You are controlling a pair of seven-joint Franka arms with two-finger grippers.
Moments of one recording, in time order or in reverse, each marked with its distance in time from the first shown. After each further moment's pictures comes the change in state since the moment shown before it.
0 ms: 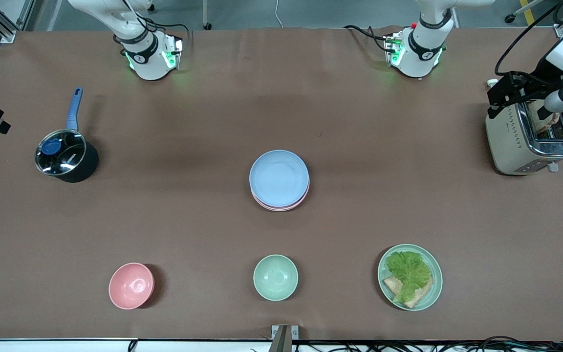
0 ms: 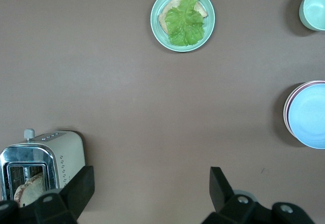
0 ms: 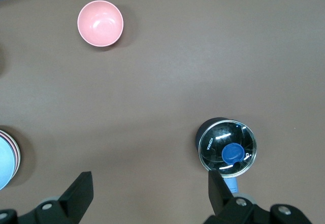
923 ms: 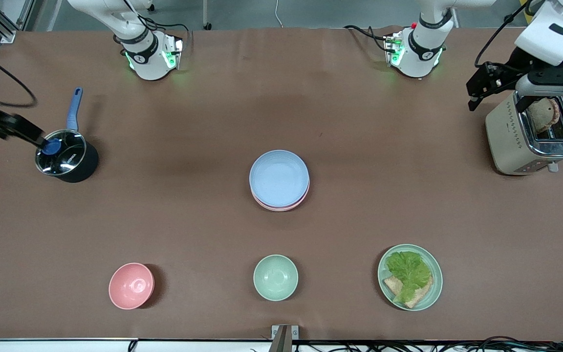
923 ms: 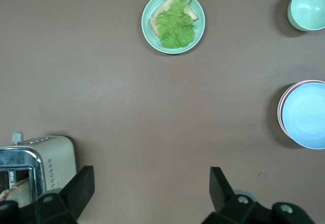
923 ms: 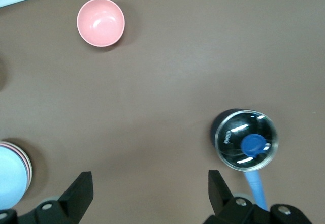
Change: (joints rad) left arm -0.037 -0.128 0.002 -0.180 0.000 0.094 -0.027; right arm 0.032 -0.032 0.014 -0.075 -0.002 0.033 0.103
